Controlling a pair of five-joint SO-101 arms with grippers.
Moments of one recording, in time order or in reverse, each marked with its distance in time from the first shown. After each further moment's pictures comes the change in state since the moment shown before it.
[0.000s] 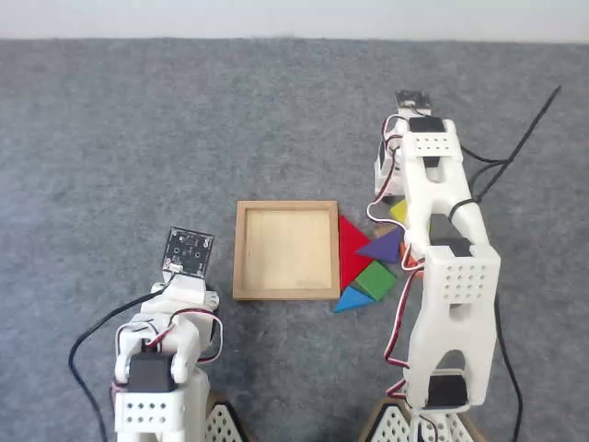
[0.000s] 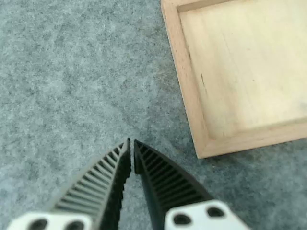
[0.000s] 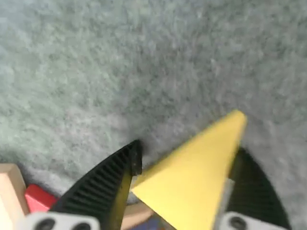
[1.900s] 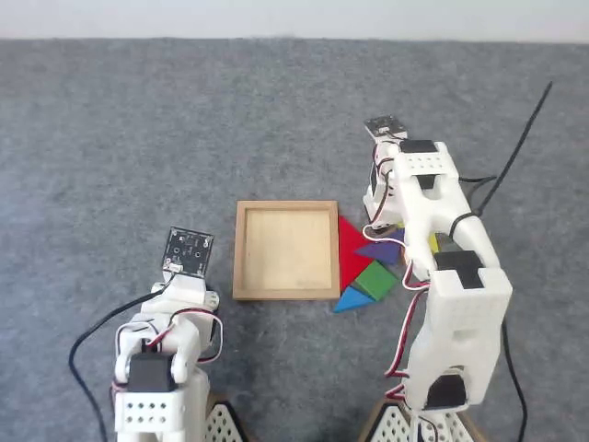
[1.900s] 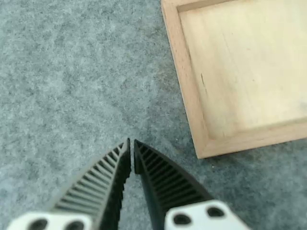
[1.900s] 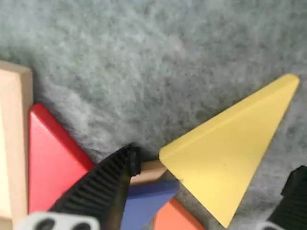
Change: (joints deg) left arm 0.0 0.0 0.0 0.0 0.0; right arm -2.4 -14.5 24.7 -7.5 13.9
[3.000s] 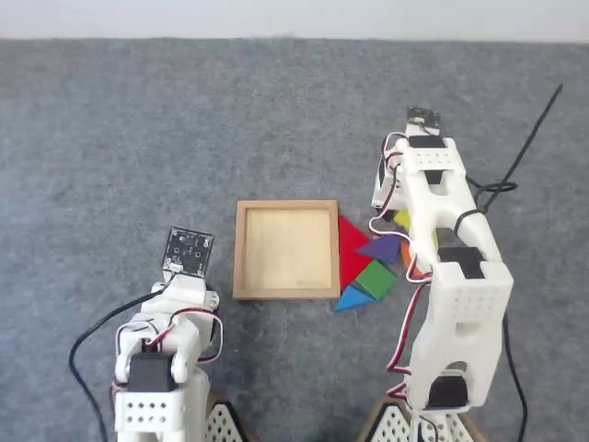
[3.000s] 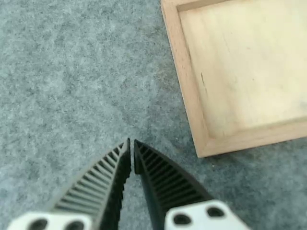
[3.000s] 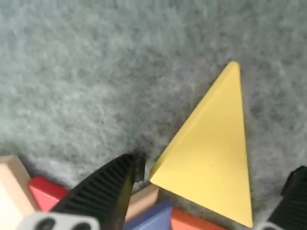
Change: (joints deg) left arm 0.0 0.0 0.0 0.0 0.0; right arm 2.4 5.1 -6.0 -2.3 -24.8
